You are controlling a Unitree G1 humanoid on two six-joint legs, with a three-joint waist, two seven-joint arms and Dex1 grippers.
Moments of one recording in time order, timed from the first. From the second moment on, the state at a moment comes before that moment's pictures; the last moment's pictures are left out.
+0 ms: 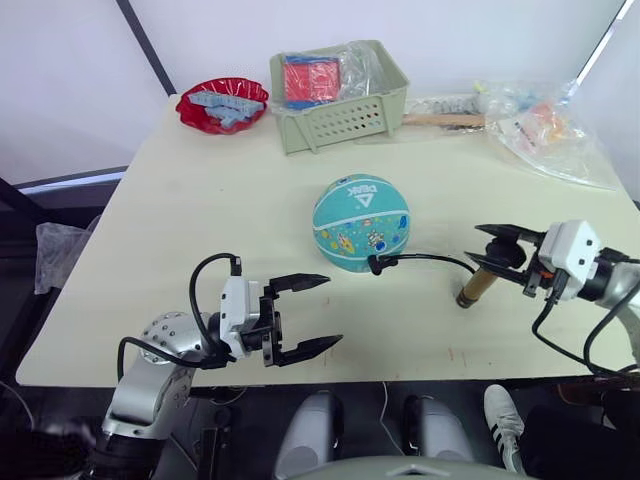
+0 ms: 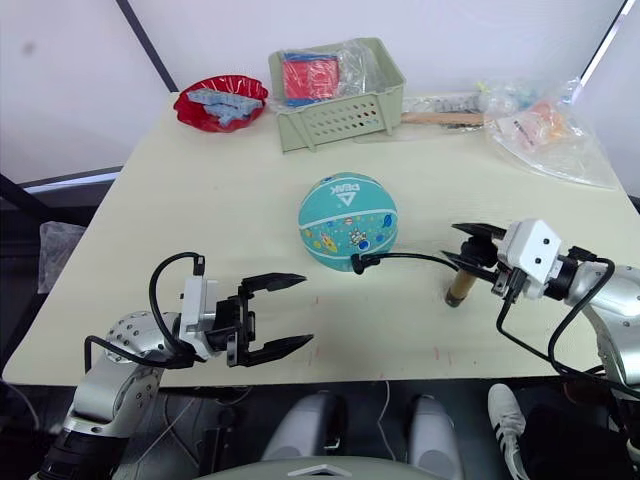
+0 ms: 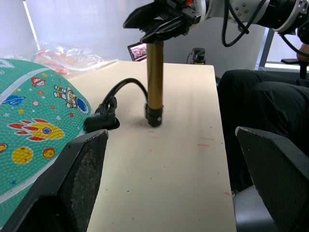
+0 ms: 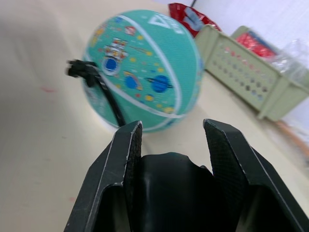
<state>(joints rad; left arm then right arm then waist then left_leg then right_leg) 0.05 0.62 0.00 -0.32 -0.55 0.03 -1.16 -0.12 -0.79 -0.16 -0.27 0.35 -0.01 0.94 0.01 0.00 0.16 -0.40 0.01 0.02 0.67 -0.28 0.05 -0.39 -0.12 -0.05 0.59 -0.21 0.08</state>
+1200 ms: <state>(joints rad) 0.03 0.61 0.00 -0.32 -0.54 0.03 -1.13 -0.32 -0.73 0.12 0.28 -0.31 -0.99 0.63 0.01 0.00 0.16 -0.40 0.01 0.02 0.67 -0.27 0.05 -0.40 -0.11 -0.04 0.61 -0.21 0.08</state>
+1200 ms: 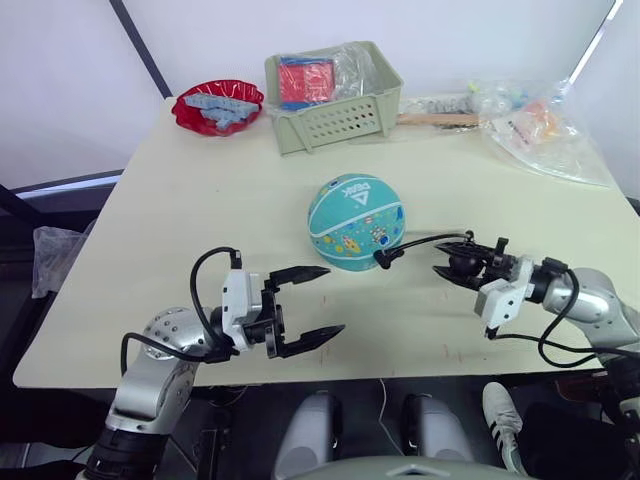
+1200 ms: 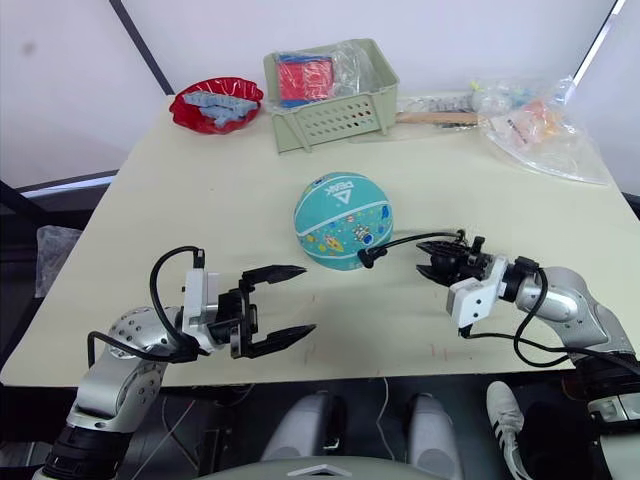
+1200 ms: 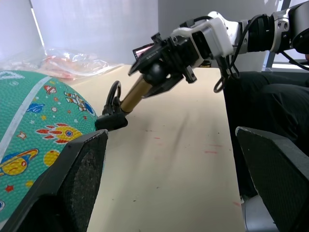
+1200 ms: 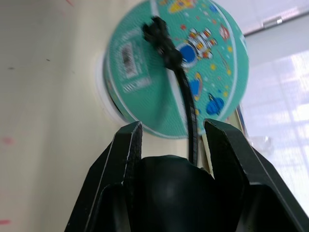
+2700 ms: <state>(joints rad) -0.16 0.53 0.03 -0.23 -0.52 0.08 -0.99 0.06 -0.84 0.15 -0.10 0.63 -0.54 0.85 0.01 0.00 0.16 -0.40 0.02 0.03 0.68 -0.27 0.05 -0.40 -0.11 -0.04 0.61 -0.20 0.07</state>
